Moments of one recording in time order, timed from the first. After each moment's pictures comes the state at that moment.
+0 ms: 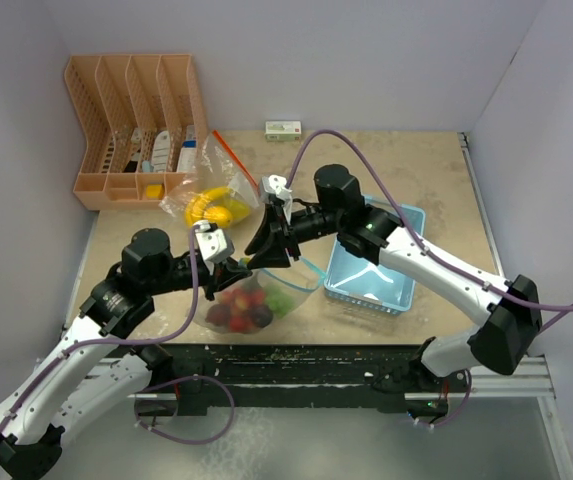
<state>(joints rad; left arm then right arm) -0.61 0.68 0.80 -0.41 0.57 0.11 0.81 1.43 1.27 -0.11 -0.95 0.00</state>
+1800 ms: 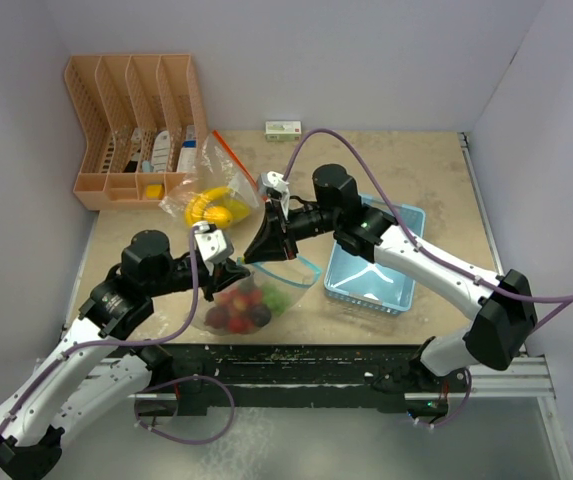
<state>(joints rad) -0.61 0.67 0.79 -0.42 0.55 0.11 0.79 1.46 1.25 -0.03 -0.96 0.11</state>
